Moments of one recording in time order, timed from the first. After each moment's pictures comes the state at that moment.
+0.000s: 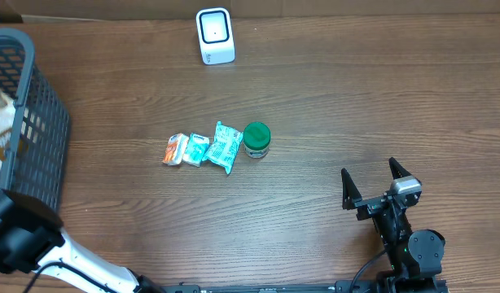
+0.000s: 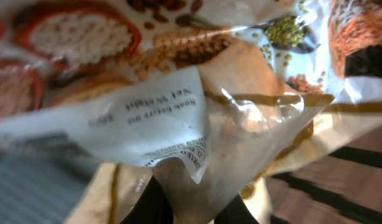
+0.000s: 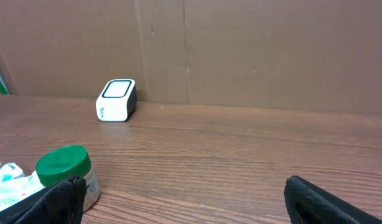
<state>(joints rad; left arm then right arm) 0.77 2.05 2.29 -1.31 0.26 -0.02 0.08 0.01 0.02 -0.02 -0.15 0.04</state>
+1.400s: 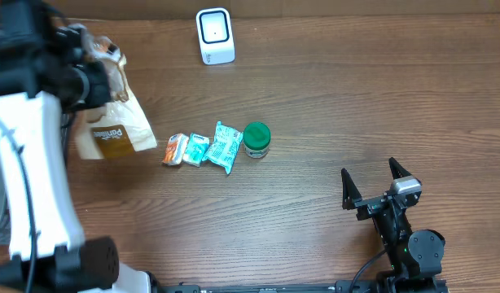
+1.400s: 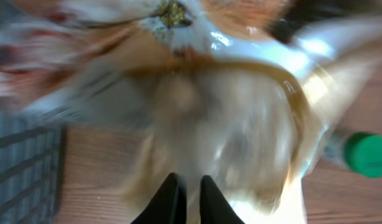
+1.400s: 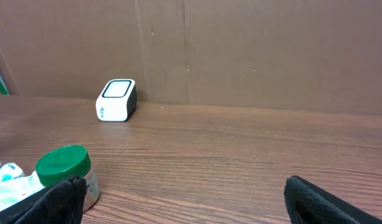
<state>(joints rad) 0.15 1.73 1.96 -1.43 0.06 -0.03 0.08 0.01 0.02 -0.02 -0.15 0.04</state>
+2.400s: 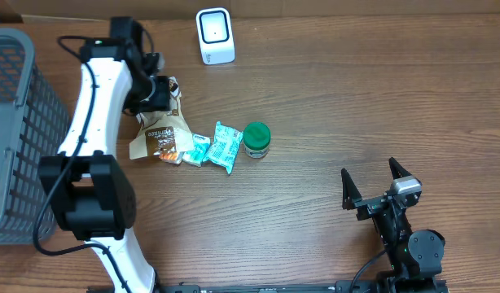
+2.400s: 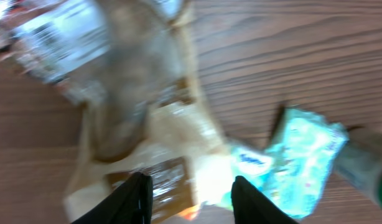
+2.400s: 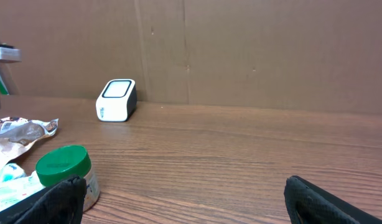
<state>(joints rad) -0.02 2.03 1.82 -1.20 0.12 -0.04 0.08 0.01 0.02 -0.02 -0.15 0.04</state>
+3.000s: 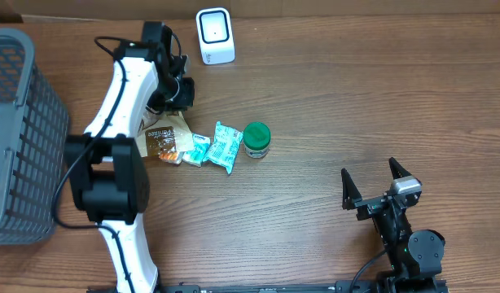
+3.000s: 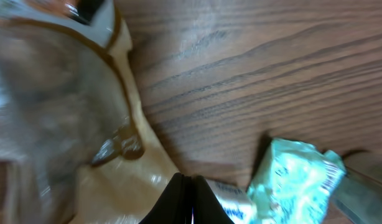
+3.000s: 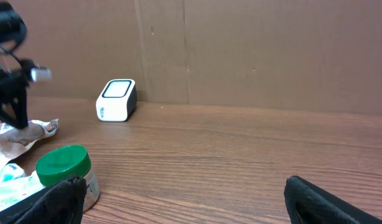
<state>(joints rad) -0.08 2.15 1.82 -1.09 0.15 -0.05 0.08 0.01 0.02 -0.02 -0.15 0.04</state>
